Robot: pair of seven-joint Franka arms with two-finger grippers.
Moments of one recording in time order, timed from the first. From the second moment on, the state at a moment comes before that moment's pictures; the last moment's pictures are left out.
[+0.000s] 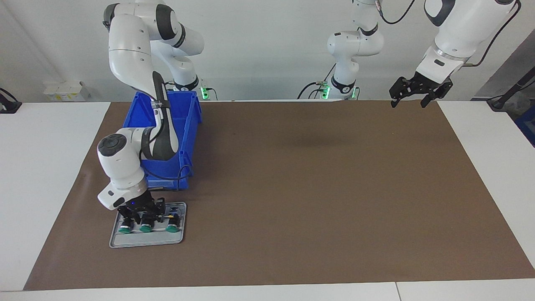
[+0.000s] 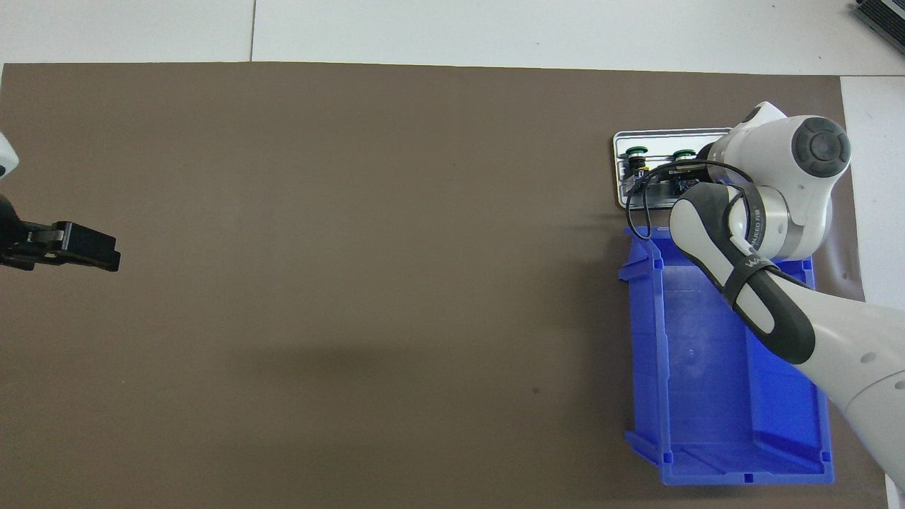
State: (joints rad) left arm -0.05 -0.06 -0.02 -1.62 -0.01 1.48 0.01; right arm -0.01 0.55 -0.03 -1.73 -0.01 2.52 -0.12
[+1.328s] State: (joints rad) left arm -0.05 -0.06 -0.02 -1.62 -0.01 1.48 0.01; right arm 0.27 0.42 -0.02 -1.42 0.00 1.99 1.46
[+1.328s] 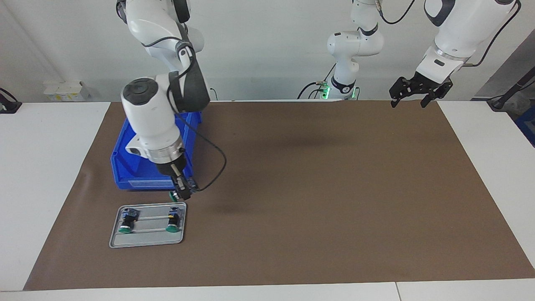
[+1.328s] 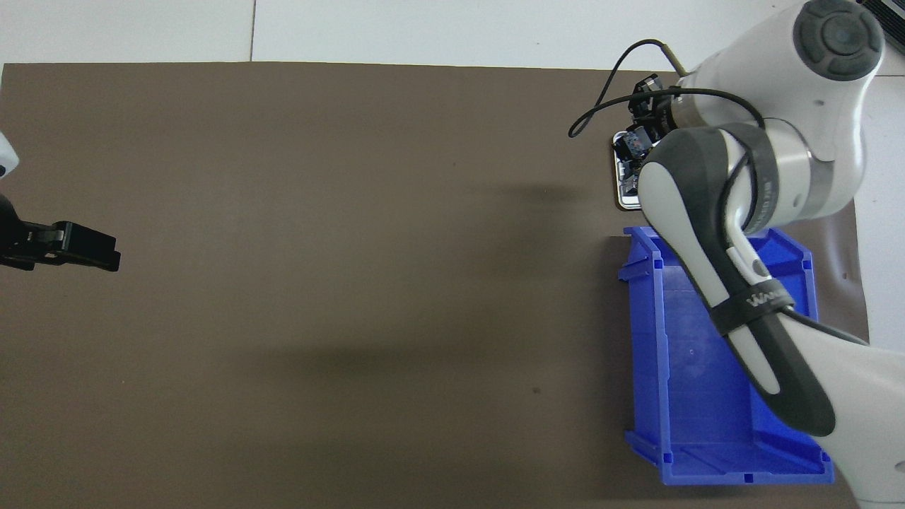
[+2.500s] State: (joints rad) left arm -0.05 -0.06 -0.02 -1.62 -0.01 1.48 0.01; right arm 0.81 0.63 -0.01 -1.44 -0.12 2.16 2.59
